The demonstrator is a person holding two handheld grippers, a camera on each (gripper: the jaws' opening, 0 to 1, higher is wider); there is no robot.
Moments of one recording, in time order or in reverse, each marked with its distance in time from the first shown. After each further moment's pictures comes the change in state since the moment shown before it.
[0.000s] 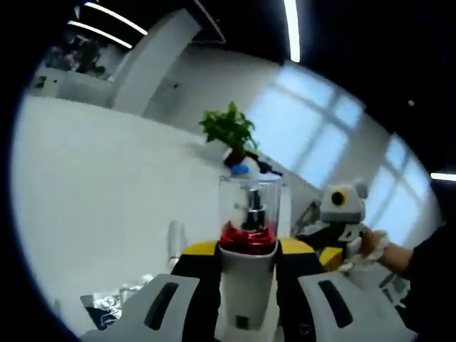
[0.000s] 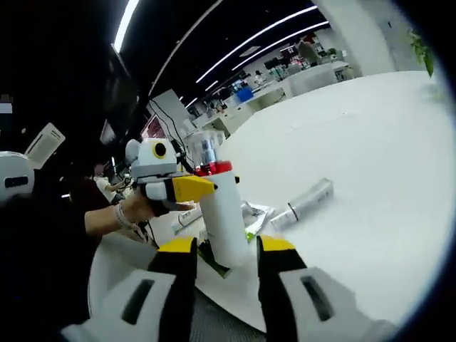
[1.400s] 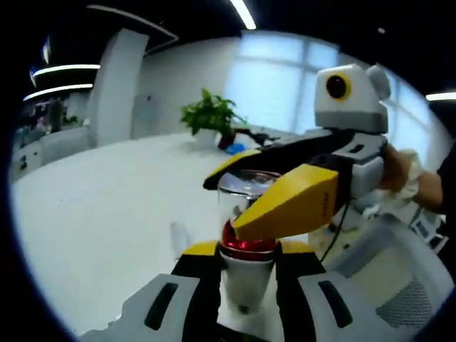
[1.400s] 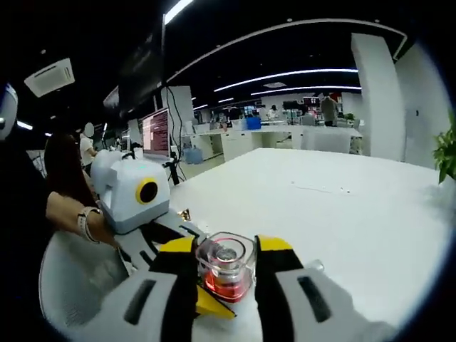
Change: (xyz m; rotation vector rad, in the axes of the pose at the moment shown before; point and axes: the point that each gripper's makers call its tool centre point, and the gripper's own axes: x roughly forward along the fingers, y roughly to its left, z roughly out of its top) left arm 0.010 -0.005 -0.029 0.391 0.140 0.056; right arm 0.056 0.010 0.041 -0.400 -0.043 -0.116
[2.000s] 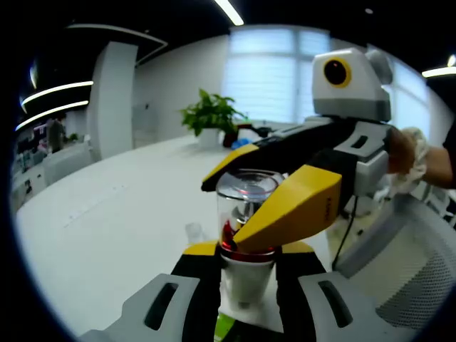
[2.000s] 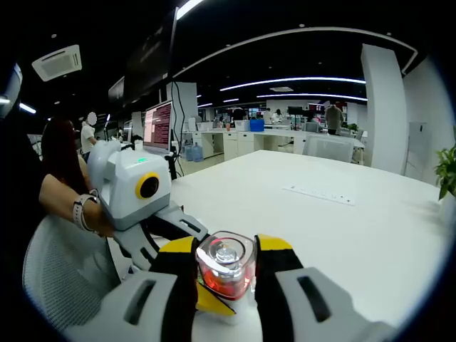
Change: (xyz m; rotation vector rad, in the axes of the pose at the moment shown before) left arm 0.005 0.023 -0.003 0.083 0.009 0.032; right arm 0.017 -0.005 -0.002 -0.067 0.000 -0.006
